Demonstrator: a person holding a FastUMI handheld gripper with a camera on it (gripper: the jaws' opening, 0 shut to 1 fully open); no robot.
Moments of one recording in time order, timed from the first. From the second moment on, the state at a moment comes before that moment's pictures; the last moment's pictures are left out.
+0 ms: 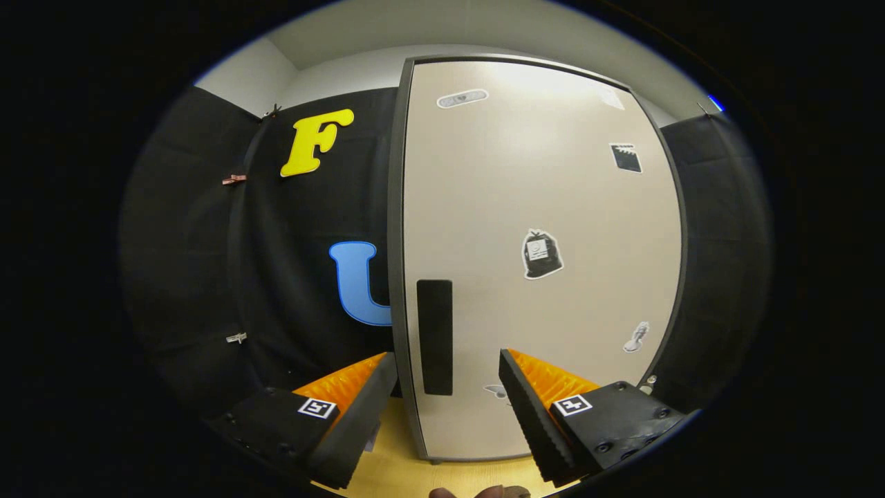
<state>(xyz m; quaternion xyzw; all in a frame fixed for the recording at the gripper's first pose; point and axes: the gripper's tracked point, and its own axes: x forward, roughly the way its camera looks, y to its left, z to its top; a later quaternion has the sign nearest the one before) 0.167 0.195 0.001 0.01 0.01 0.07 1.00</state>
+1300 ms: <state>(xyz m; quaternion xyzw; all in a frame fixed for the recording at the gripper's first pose) 0.102 0.170 -0.009 0.03 0.00 0.11 0.99</state>
